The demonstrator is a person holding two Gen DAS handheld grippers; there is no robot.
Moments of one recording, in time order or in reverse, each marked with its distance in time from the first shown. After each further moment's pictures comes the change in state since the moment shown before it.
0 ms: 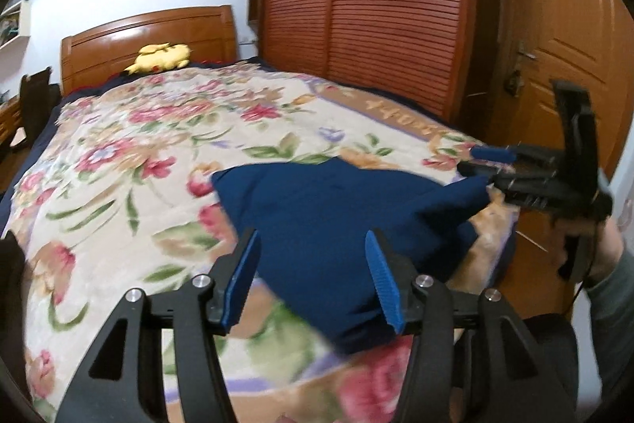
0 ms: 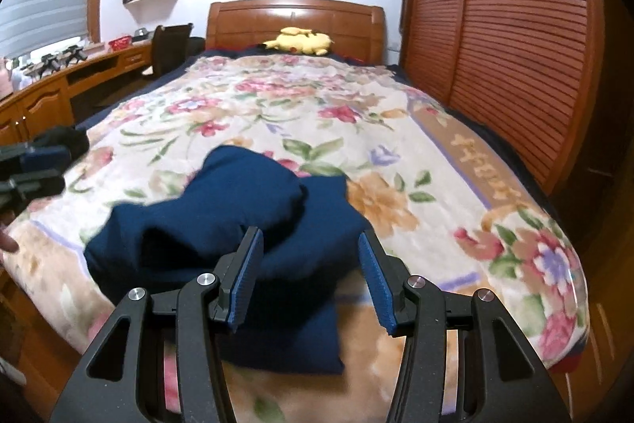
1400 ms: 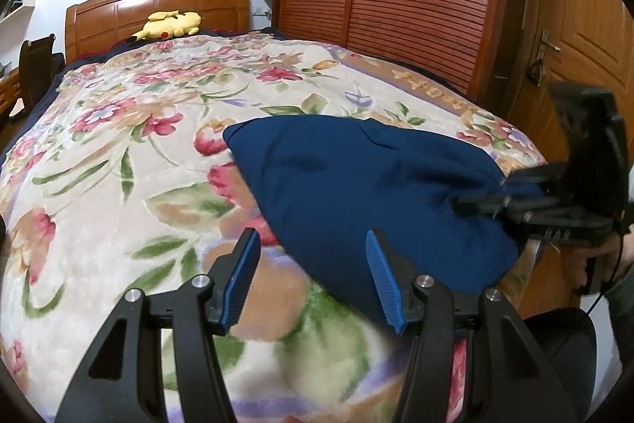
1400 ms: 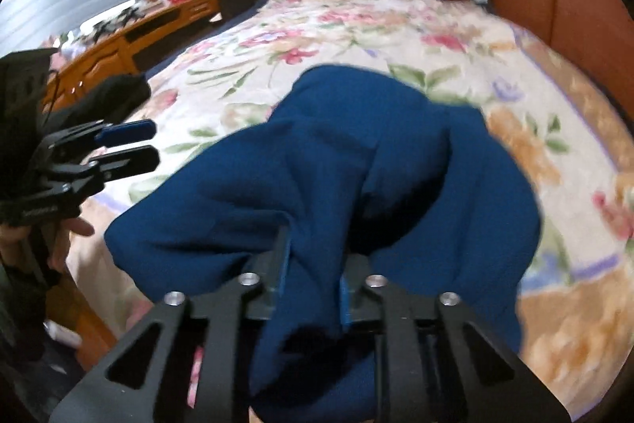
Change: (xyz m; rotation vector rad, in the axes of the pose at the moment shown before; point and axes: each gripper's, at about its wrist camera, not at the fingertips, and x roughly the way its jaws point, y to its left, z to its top) left arm 0.063 0.036 -0.033 -0.044 0.077 0.003; right arm 0.084 0.054 -0.022 -0.035 0.210 0.308
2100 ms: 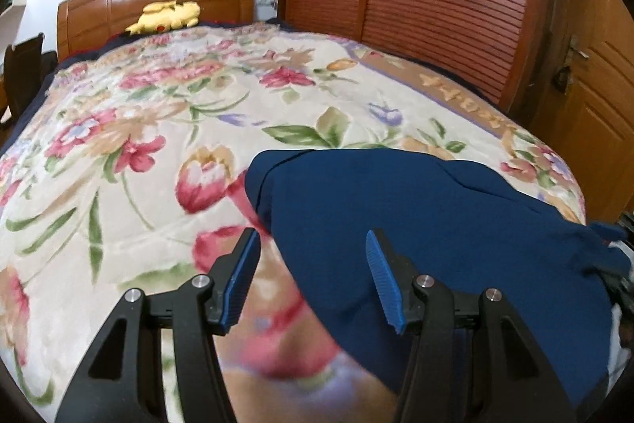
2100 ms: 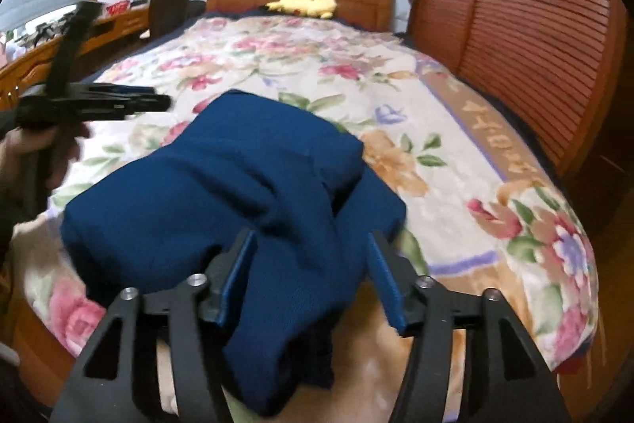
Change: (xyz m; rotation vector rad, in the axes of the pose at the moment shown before) left arm 0.114 0.027 0.086 -0.017 0.054 0.025; right arm -0.058 -0.047 -0.024 0.019 -0.087 -0.317
